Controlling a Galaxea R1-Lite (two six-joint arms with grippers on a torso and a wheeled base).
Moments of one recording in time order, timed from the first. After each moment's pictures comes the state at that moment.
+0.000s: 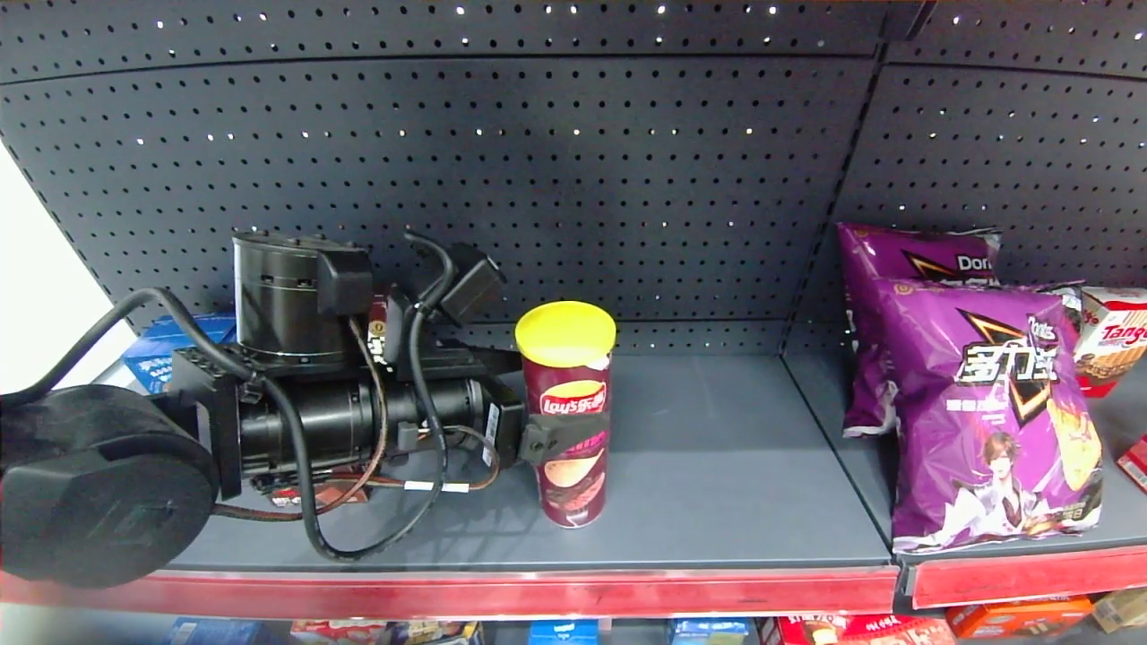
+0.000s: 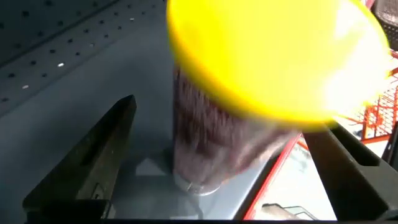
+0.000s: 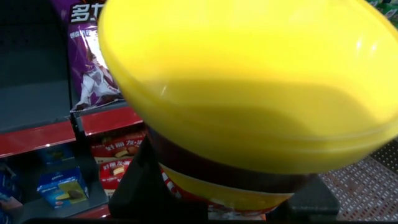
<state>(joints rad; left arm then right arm) -0.53 1.68 -0.90 -0.45 -0.38 0.04 -0.30 0.03 -0.85 0.78 -0.15 -0.08</state>
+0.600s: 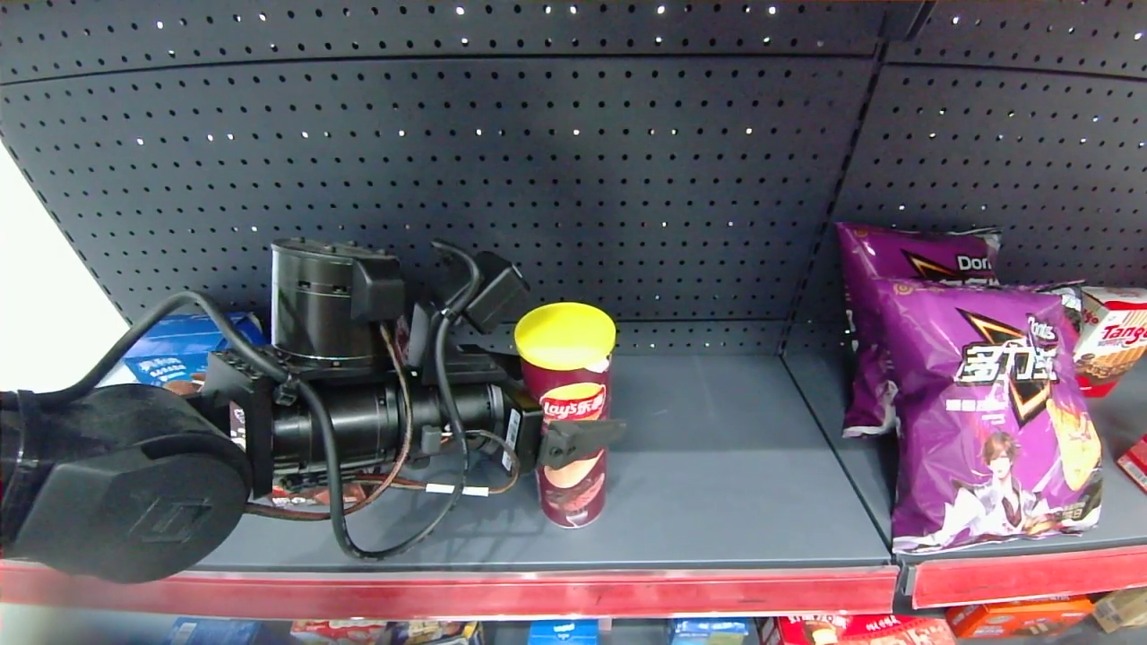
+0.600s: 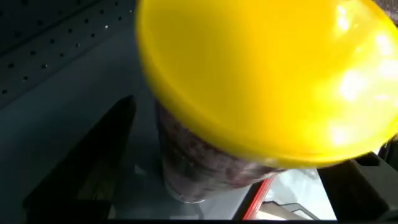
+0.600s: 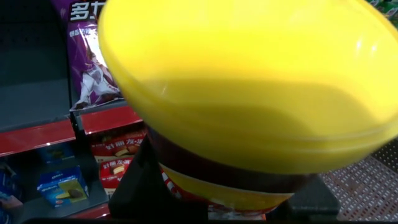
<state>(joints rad) -0.55 1.71 -0.92 -0.45 -0.37 0.04 -0.30 0.03 -0.85 0.78 -0.15 -0.08</state>
